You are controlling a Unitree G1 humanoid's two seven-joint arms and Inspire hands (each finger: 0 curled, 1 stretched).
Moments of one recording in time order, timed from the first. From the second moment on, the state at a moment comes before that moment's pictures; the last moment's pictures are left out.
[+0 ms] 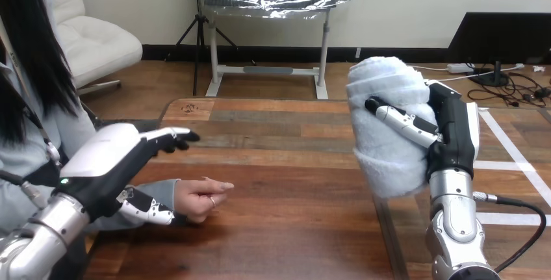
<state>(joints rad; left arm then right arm) -0.23 0.65 -0.05 0.60 0.59 -0.69 -0.04 -0.62 -0.15 -0.21 1.23 0.04 -0.73 -0.11</state>
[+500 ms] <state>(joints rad) -0.33 0.65 -0.16 0.83 0.66 -0.70 0.04 -0.62 -0.15 -0.21 1.23 0.04 -0.74 -0.10</state>
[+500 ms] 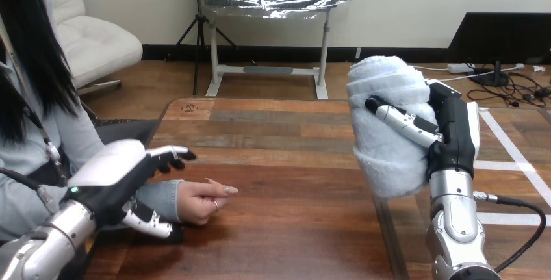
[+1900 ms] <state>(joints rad) -0.51 0.60 -0.34 1.17 0.71 -0.70 0.19 -0.62 -0.12 -0.21 1.19 0.07 -0.76 -0.06</state>
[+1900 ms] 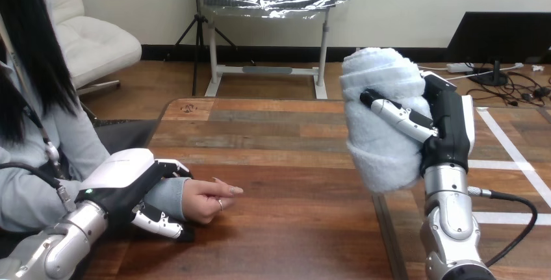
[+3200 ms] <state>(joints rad) -0.51 0.60 -0.39 1.18 0.72 -0.73 0.31 -0.62 -0.12 -0.21 1.18 0.08 -0.76 -0.04</state>
